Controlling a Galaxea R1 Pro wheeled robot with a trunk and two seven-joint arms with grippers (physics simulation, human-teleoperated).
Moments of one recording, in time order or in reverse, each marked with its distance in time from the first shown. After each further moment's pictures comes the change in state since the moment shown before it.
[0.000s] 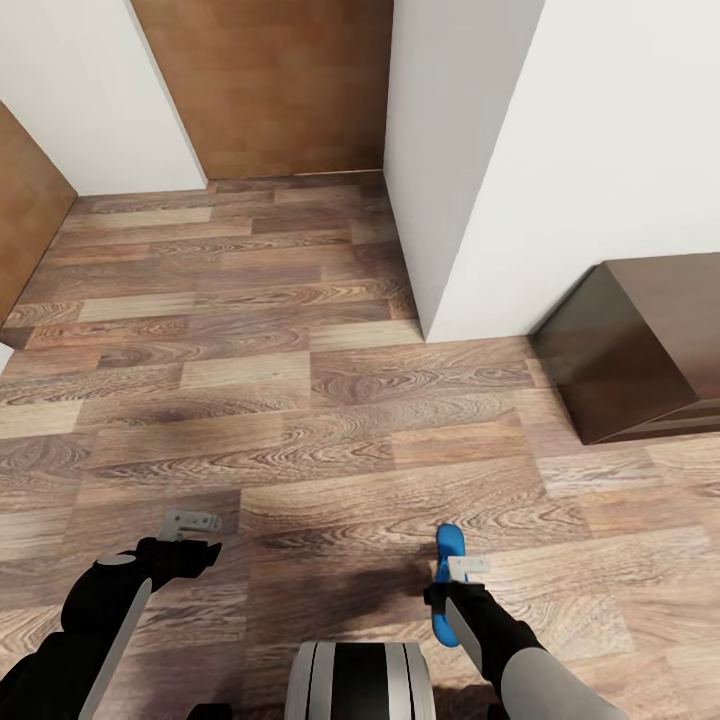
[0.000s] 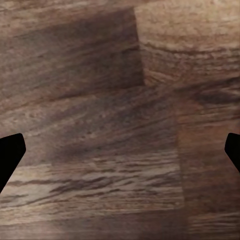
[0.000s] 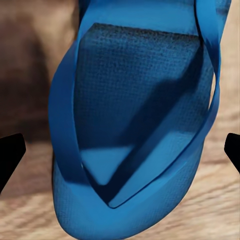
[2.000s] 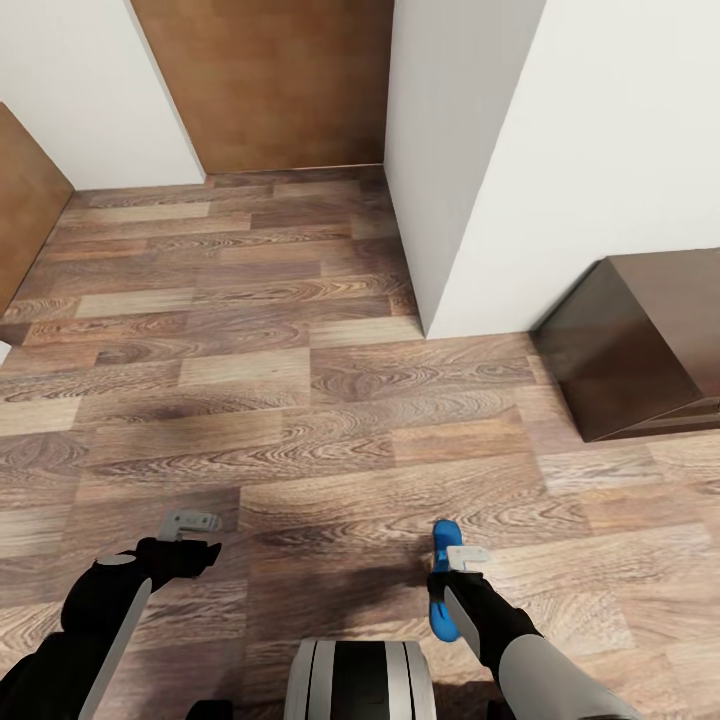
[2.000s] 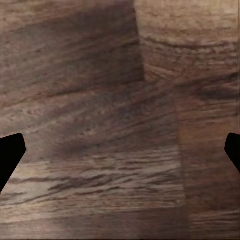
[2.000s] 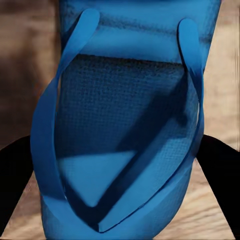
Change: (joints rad) left arm 0.000 0.001 0.000 0.000 0.000 0.001 0.000; right arm -0.031 0.000 0.001 0.008 0.004 0.002 -0.002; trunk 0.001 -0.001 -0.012
